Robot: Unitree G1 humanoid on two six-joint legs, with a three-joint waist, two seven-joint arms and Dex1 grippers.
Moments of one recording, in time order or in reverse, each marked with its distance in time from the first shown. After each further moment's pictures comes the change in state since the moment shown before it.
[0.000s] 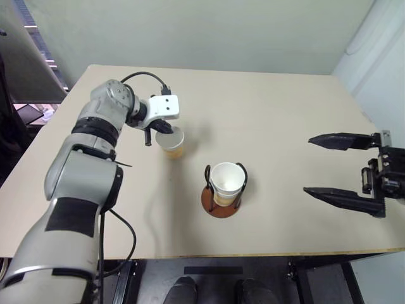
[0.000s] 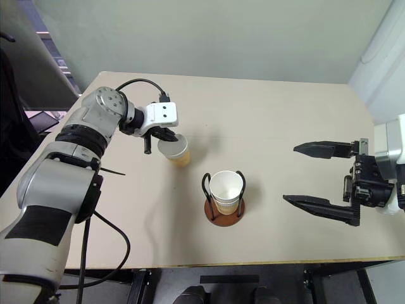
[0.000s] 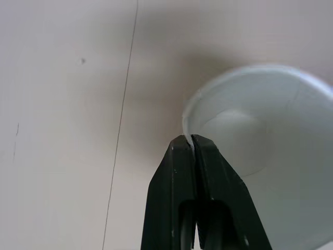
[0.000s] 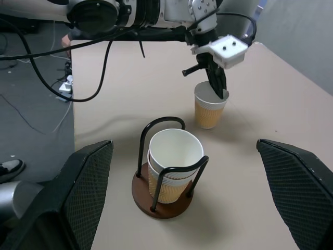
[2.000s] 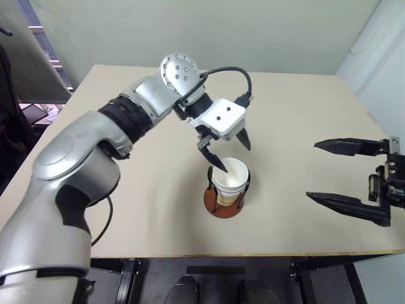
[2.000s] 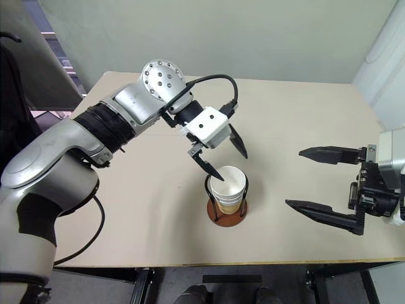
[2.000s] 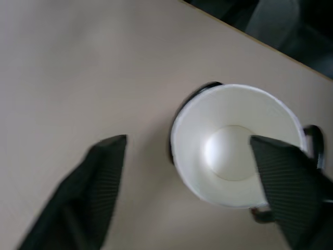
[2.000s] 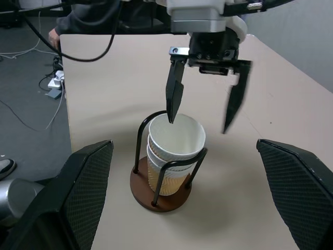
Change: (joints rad) left arm -0.119 0.005 -0.767 -0.607 -0.937 -0.147 -0.301; right arm 0.108 -0.004 -0.140 -0.082 0.045 0.043 -0.056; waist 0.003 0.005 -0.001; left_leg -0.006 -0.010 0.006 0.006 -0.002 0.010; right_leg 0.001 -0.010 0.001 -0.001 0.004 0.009
